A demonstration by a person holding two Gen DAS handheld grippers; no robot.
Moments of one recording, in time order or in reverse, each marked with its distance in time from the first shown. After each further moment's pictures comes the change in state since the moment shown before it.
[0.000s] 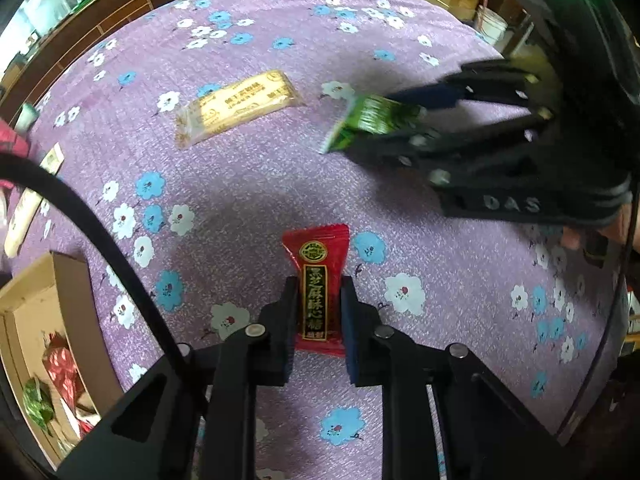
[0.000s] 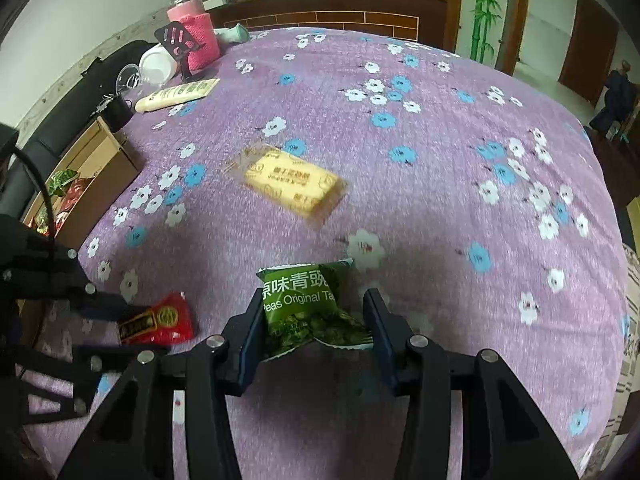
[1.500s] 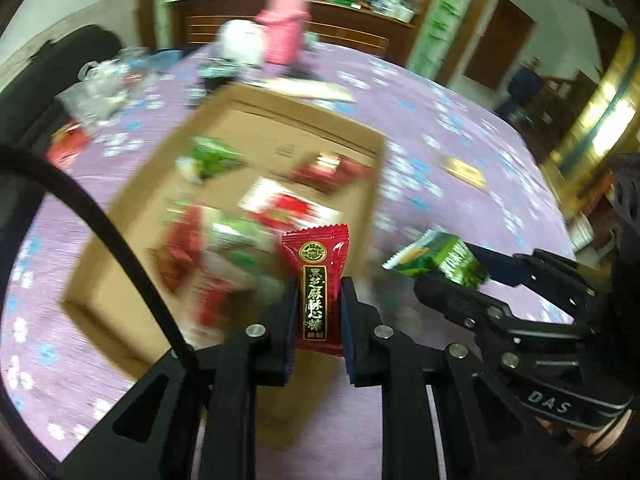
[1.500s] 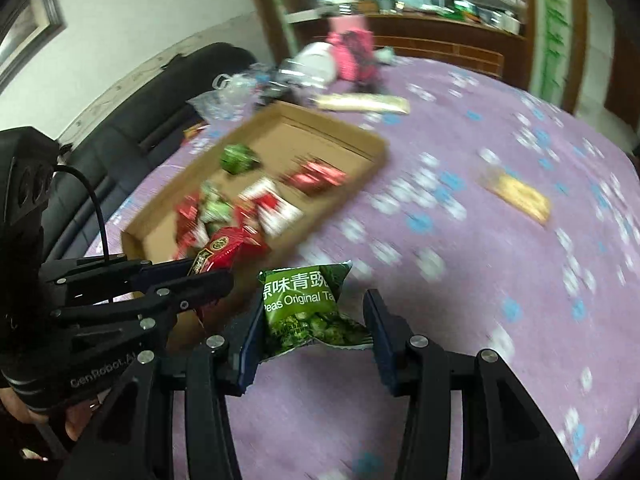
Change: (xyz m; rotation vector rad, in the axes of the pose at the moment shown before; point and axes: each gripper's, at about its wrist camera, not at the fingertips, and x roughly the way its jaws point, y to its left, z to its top) left arm -0.134 0.094 -0.202 -0.724 -0.335 0.179; right arm -0.050 0.222 -0.010 -0.110 -0.074 0.199
